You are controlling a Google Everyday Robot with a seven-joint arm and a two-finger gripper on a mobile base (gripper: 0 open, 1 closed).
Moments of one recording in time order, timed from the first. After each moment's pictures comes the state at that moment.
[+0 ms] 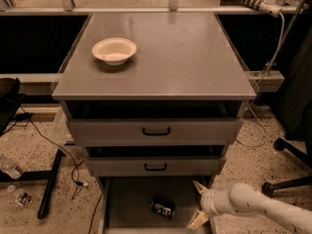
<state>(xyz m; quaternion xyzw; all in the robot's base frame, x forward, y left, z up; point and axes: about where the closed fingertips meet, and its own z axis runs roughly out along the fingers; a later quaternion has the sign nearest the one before) 0.479 -0.159 0.319 -0.57 0.73 0.18 0.32</state>
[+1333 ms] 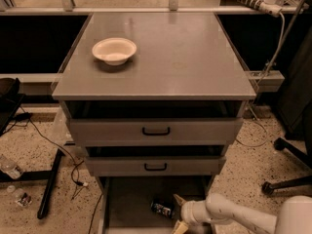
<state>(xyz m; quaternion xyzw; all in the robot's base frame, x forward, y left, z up) 0.474 -0.084 0.189 -0.59 0.71 0.24 0.31</state>
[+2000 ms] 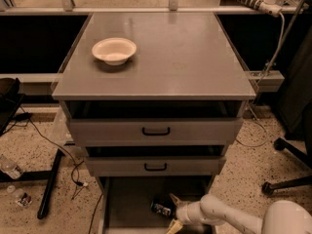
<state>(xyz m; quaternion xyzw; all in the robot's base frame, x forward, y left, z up) 0.495 -0.065 0.146 -0.58 0.70 0.24 0.33</state>
